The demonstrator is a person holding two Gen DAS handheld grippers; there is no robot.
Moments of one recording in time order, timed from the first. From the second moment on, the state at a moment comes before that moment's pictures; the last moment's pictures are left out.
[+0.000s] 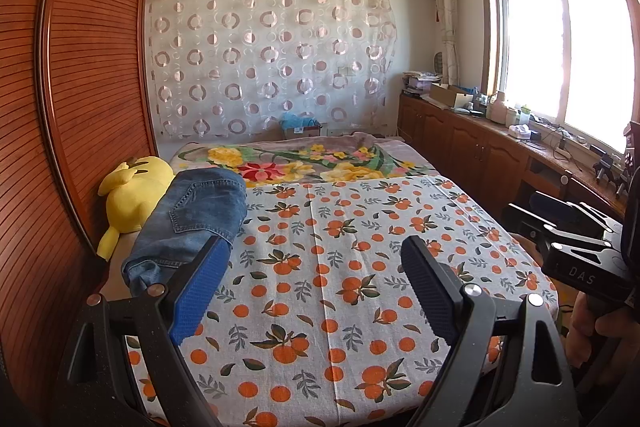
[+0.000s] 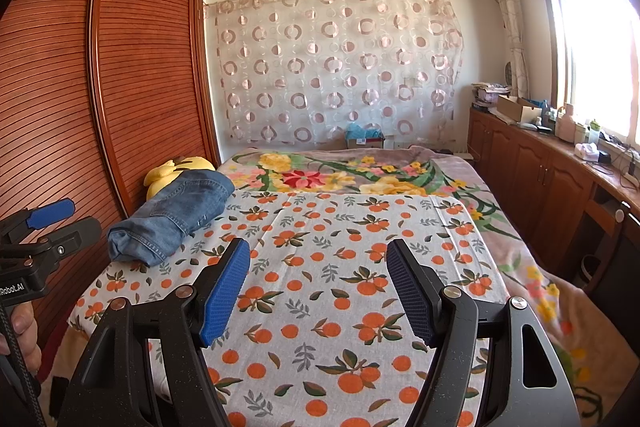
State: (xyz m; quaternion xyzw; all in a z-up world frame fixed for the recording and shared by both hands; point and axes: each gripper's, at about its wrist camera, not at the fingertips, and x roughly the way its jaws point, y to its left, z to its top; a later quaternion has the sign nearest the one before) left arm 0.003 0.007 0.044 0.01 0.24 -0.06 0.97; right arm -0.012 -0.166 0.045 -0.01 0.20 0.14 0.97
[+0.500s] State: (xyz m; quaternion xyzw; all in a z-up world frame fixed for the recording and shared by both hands) left arm 0.003 0.008 0.042 0.01 0.24 -0.06 0.97; right arm -0.012 -0.166 0.044 -0.01 0.20 0.14 0.97
